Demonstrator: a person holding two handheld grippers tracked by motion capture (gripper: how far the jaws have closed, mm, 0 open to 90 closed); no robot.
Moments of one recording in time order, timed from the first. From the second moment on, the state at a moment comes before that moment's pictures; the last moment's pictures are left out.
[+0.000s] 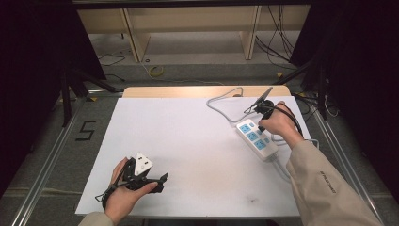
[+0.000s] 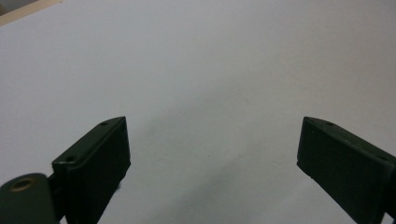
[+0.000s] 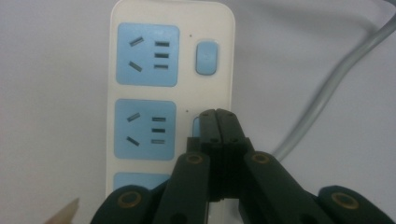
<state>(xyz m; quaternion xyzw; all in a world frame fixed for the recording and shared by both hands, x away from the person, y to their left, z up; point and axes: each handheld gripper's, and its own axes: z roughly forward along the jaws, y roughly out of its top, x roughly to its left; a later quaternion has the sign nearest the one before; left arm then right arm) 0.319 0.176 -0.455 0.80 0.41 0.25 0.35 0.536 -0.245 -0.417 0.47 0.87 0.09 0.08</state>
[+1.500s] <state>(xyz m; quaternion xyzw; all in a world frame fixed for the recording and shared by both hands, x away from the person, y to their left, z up) 0.318 0.175 -0.455 0.81 0.41 0.25 0.35 0.512 -0.257 -0.395 0.46 0.87 0.14 0.11</state>
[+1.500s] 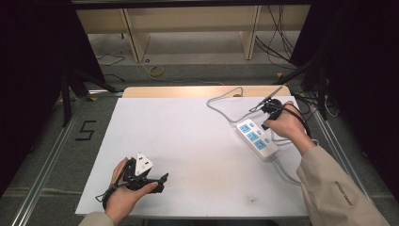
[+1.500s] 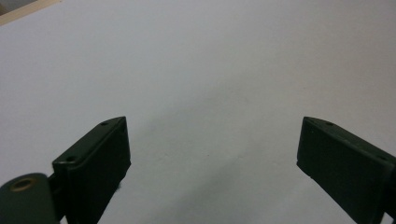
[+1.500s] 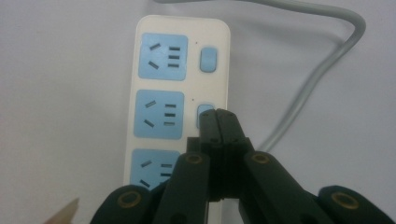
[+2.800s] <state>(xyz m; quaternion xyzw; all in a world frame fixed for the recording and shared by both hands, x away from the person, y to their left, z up) 0.319 0.174 -0.455 0.81 0.41 0.25 0.35 0.472 -0.266 -0.390 0.45 0.86 0.20 0.13</state>
